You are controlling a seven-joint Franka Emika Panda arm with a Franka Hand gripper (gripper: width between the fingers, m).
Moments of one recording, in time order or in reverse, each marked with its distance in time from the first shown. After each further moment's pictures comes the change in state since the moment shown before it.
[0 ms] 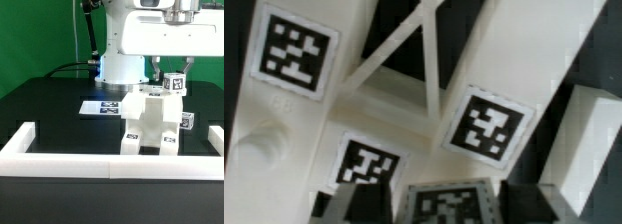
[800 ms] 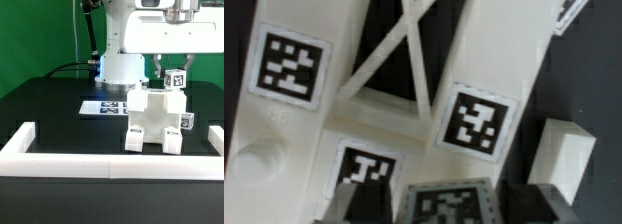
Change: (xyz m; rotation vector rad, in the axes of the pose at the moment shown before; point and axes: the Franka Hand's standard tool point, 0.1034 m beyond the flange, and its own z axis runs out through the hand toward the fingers) arm -0.022 -0.011 -0.002 0.023 -0.040 0.015
